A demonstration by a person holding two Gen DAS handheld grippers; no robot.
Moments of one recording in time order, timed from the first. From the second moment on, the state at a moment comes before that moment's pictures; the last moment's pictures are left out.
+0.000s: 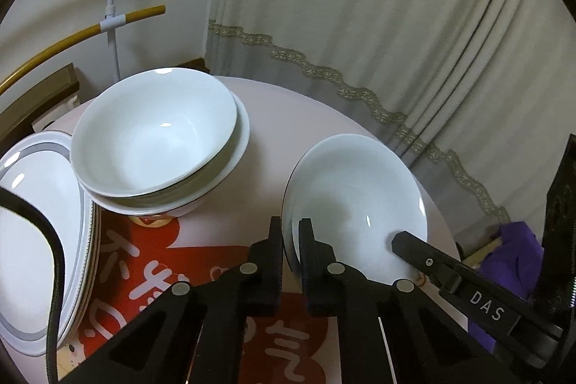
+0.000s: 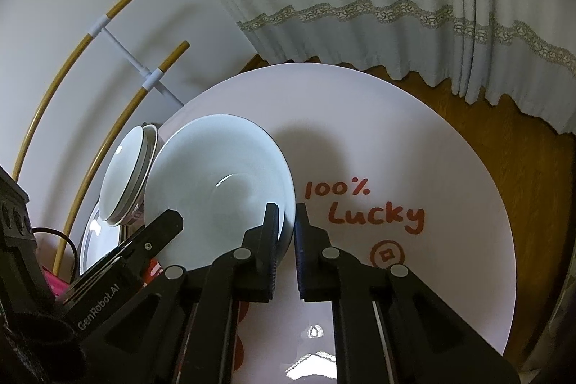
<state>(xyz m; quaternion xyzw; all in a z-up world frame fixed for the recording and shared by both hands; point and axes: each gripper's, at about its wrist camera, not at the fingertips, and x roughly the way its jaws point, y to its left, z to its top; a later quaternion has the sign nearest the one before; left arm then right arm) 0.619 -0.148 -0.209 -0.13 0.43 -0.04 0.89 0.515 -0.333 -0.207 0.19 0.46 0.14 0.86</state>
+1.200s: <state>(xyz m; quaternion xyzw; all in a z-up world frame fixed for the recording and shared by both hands) 0.538 0.022 -0.115 -0.17 0.35 -0.05 0.92 0.493 -0.232 -0.094 0.14 0.38 0.19 0.89</state>
